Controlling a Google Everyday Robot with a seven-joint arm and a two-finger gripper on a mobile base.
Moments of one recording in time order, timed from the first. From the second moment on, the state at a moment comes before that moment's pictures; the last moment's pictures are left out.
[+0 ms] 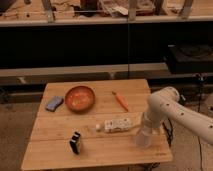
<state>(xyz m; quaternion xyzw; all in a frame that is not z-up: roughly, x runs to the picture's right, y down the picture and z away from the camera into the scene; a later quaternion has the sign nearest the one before) 0.217 0.214 0.746 -0.25 -0.25 -0.57 0.74</state>
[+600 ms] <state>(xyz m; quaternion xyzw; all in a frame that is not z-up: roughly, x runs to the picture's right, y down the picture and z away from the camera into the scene) 0.219 0.223 0.744 -0.25 -0.25 -0.57 0.74</state>
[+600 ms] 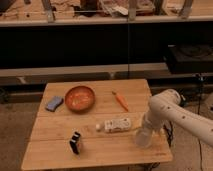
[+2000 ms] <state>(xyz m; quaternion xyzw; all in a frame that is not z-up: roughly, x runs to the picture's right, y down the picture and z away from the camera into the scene) 0.214 0.229 0.745 -0.25 -0.24 -0.57 0.74</state>
